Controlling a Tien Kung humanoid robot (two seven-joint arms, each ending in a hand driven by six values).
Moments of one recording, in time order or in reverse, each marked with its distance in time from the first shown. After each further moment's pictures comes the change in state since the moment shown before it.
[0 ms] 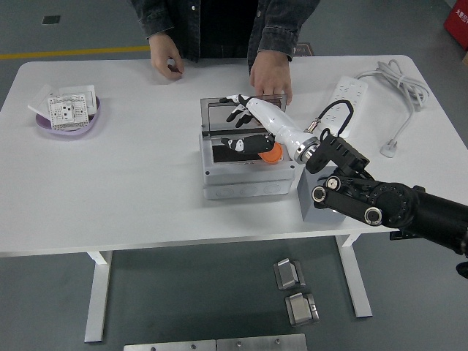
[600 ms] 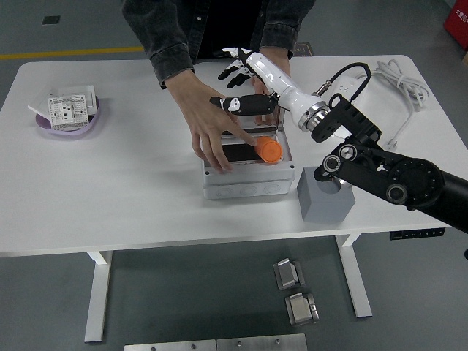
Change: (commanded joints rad) left arm 0.001 0.002 0.003 0.001 -0.004 0.001 -0.001; right arm 0.078 -0.047 0.116 0.072 0.085 0.061 -0.036
